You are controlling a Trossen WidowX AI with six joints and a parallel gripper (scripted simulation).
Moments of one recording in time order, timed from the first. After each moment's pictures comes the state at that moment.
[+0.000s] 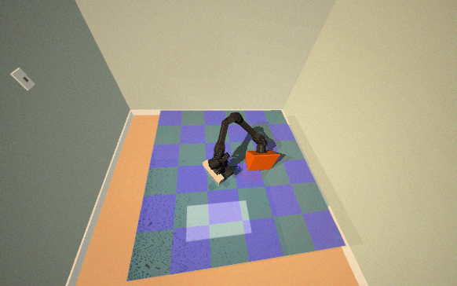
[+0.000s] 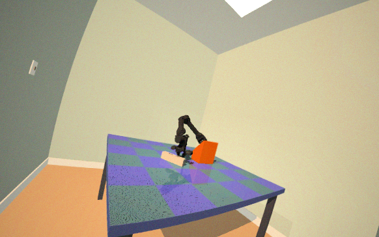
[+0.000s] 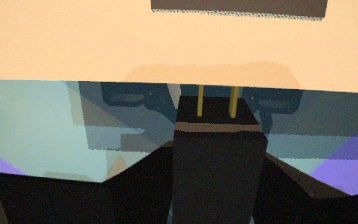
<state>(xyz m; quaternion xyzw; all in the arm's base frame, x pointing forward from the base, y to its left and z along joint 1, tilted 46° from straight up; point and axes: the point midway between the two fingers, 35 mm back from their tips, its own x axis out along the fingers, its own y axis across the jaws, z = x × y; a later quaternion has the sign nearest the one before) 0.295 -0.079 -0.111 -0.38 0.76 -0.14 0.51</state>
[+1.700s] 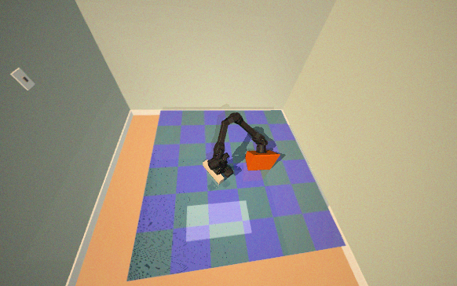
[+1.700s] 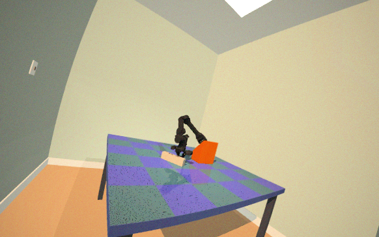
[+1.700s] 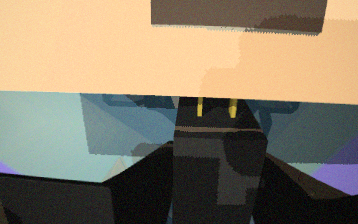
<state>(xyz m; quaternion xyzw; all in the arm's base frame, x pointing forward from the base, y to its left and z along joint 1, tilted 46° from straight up) 0.298 -0.079 -0.112 -0.38 0.76 -0.14 0.51</state>
